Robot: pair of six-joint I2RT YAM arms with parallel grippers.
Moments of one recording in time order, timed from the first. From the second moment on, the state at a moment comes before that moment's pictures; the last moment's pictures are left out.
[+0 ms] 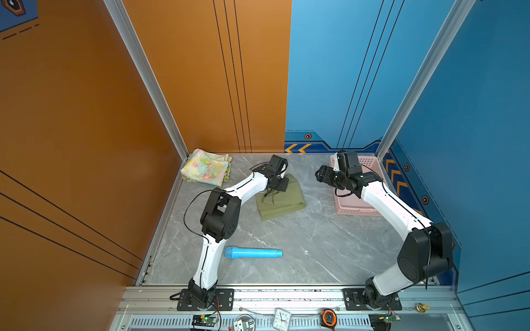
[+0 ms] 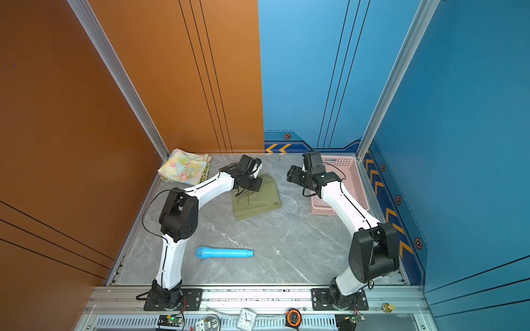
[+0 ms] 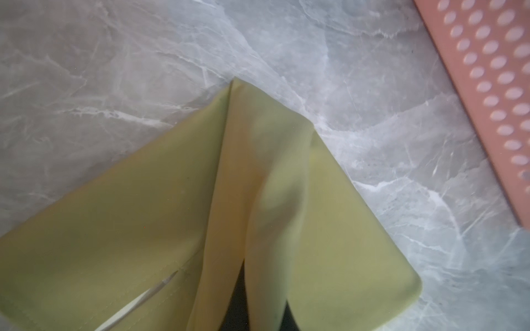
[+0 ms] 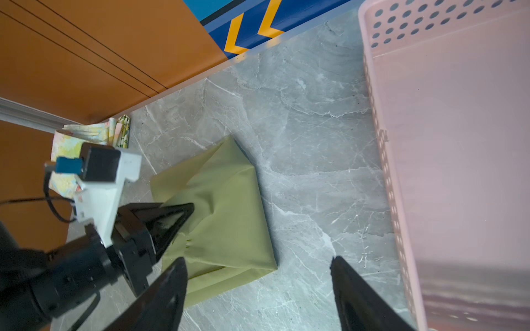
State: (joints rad) left arm -0.47 2.17 1.76 -0.51 0.15 -0.25; right arm 0.31 1.57 1.32 -0.50 -0.08 0.54
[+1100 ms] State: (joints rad) left arm -0.17 2.06 1.38 -0.06 0.57 -0.81; right arm 0.68 1.95 1.43 -0.27 0.06 0.41
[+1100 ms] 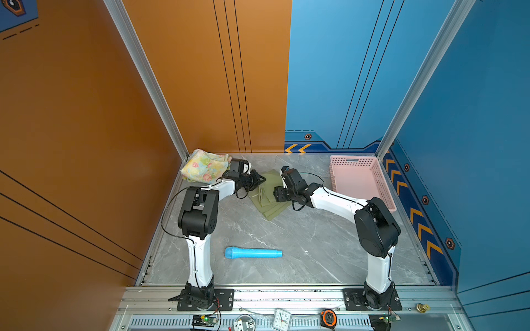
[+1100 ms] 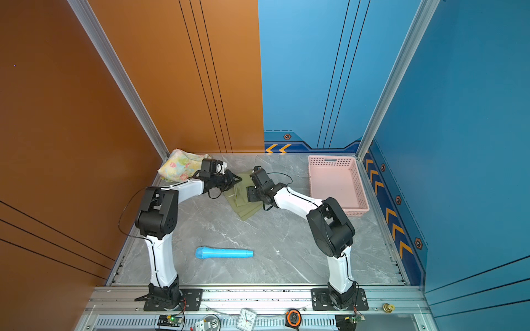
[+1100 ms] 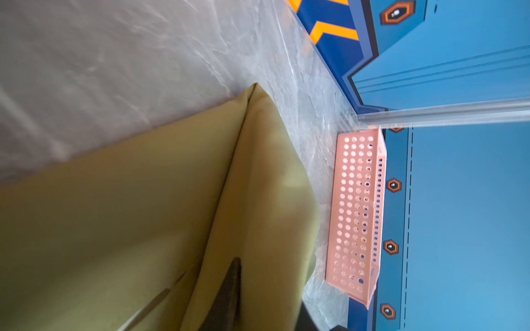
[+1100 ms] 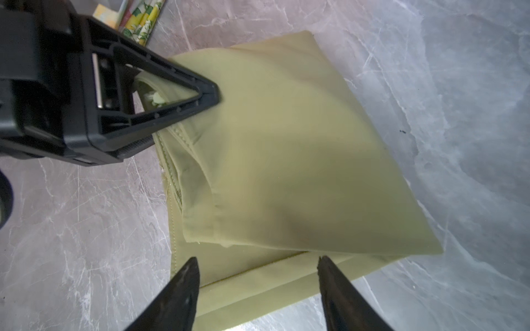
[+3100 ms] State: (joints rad) left arm -0.13 2.05 1.29 -0.26 0.39 -0.75; right arm 0.80 2.31 1.92 -0.51 0.14 0.12
